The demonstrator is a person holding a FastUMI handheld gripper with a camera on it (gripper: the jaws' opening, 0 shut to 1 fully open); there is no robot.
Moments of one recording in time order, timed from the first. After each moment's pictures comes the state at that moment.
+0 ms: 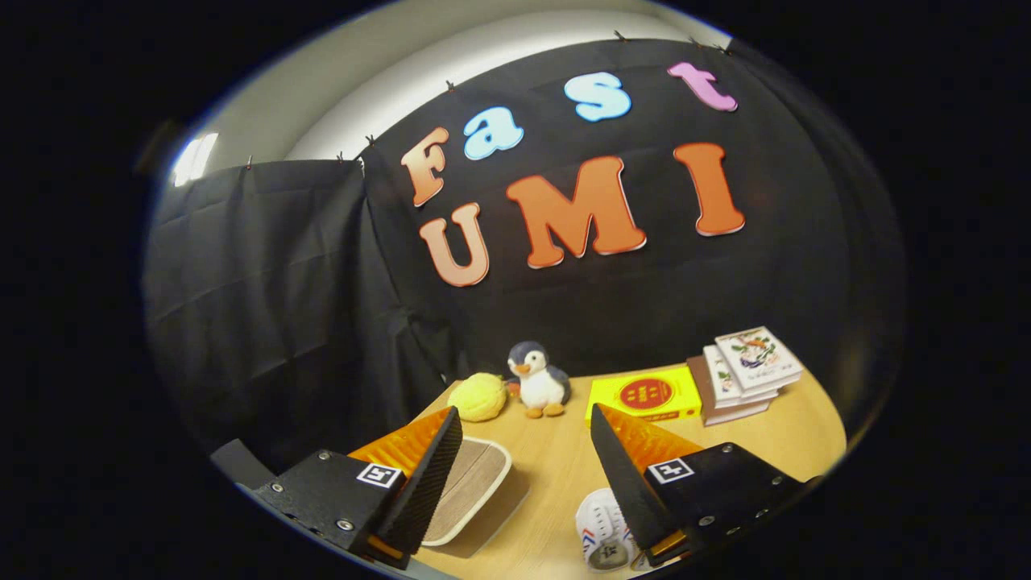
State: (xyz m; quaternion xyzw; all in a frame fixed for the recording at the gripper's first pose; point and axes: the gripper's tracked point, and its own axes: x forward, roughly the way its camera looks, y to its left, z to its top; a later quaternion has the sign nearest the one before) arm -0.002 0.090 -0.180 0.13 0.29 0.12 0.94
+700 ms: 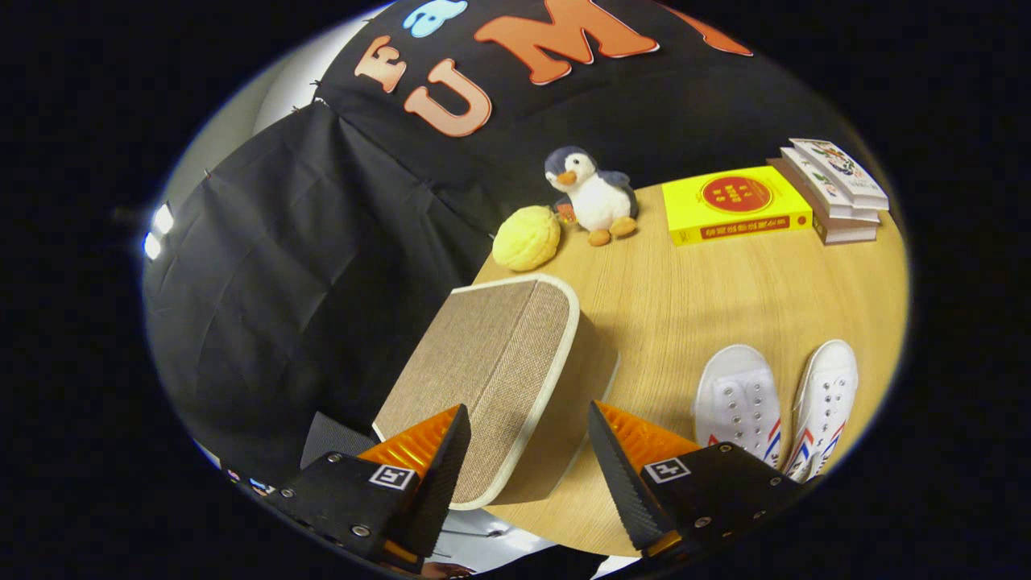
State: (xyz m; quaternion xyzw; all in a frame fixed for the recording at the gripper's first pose) arm -0.066 0.196 -0.339 0.24 0.53 0.21 0.78
